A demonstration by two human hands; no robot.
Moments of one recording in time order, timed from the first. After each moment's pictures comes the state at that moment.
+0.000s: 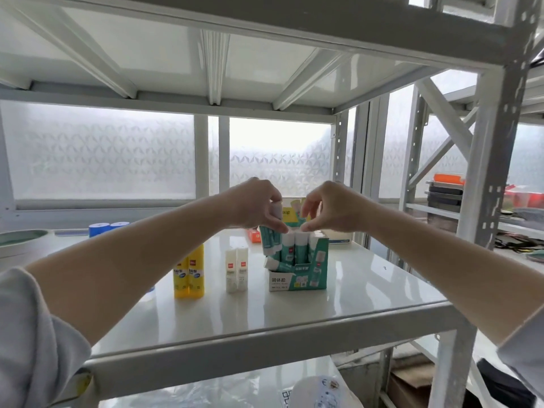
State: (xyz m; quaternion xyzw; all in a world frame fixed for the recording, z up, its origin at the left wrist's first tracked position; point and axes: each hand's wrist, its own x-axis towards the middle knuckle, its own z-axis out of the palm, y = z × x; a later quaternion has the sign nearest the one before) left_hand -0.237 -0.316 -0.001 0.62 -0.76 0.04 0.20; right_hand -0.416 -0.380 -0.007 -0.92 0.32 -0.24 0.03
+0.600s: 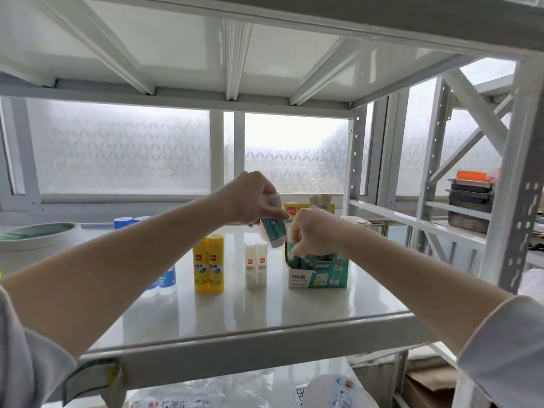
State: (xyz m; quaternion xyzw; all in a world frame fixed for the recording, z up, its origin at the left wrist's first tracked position) left_hand -0.207 -0.300 -0.007 0.62 -0.72 -0.01 0.31; right_hand -0.354 -0.369 -0.044 -0.92 0.37 -0.12 -0.05
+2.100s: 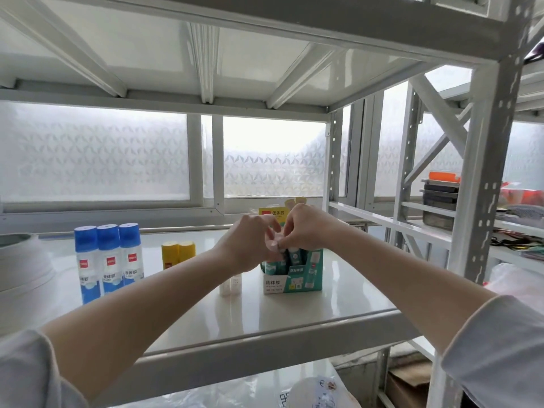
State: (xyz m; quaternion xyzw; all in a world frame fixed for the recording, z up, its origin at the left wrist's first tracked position) left_hand -0.243 -0.326 -0.069 0.61 -0.72 0.04 0.33; right_hand -0.379 -0.385 -0.038 -0.89 0.42 -0.19 0.05
